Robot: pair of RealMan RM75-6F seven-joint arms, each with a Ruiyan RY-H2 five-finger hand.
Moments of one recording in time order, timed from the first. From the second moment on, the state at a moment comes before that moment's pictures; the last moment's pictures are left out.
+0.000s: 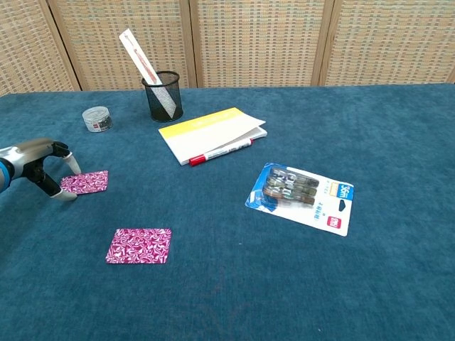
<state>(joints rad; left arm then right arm) -0.66 -1.65 -0.26 -1.26 0.57 0.97 0.45 0.05 -1.07 0.05 -1.63 -1.46 1.42 0.20</state>
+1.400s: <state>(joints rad) -0.62 -1.64 -0.06 -1.73 0.84 1.17 0.58 0.05 -1.07 0.05 -1.63 -1.46 1.42 0.20</state>
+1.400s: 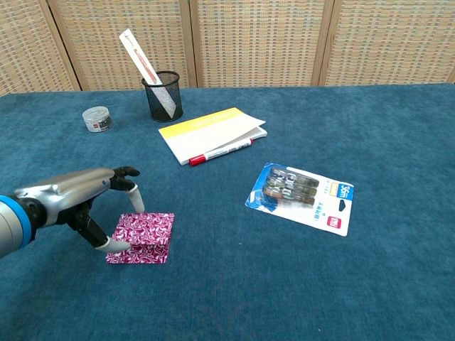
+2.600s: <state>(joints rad) -0.60 -1.66 -0.06 -1.71 0.81 1.16 0.62 0.05 -1.06 0.05 -1.63 -1.46 1.42 0.21</state>
